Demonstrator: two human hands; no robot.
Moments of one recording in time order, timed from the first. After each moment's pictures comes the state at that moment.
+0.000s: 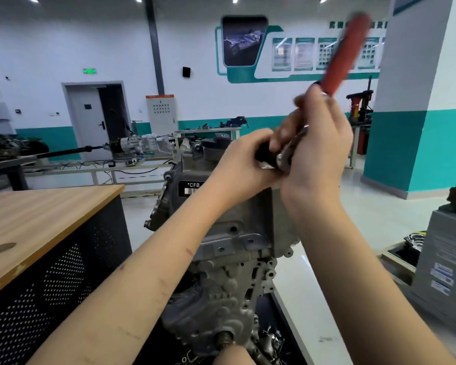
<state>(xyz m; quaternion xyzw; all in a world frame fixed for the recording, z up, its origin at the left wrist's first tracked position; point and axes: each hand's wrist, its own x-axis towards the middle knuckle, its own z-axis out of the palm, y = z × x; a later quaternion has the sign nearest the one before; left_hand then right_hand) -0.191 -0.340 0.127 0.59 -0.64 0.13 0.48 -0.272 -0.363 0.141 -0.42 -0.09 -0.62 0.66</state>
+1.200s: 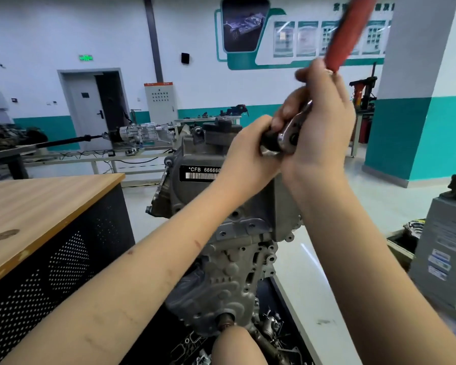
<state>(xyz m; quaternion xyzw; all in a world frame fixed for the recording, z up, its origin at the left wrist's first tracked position) -0.202 -0.342 0.114 0.59 -0.60 0.09 0.54 -0.272 -0.365 0.139 -0.42 -0.08 -0.60 0.68</state>
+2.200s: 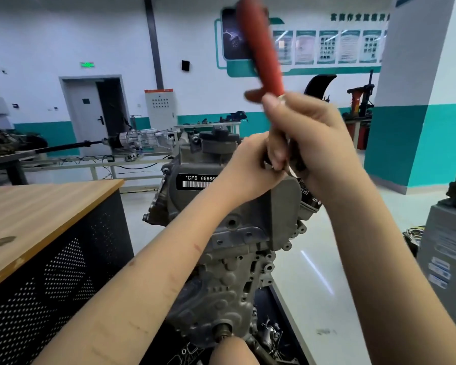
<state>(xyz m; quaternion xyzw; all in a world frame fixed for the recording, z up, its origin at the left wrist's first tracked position) -0.193 -0.350 0.115 0.61 -0.63 0.08 0.48 -0.292 -0.382 0.136 -0.70 -0.11 -0.46 0.54</state>
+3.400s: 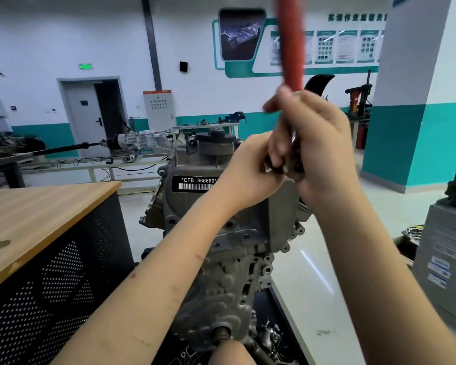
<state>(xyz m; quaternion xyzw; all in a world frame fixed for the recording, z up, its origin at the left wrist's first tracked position) -0.190 -0.362 0.110 0.59 -0.65 0.12 0.47 -0.290 -0.379 0.134 -0.61 -0.08 -0.52 0.58</state>
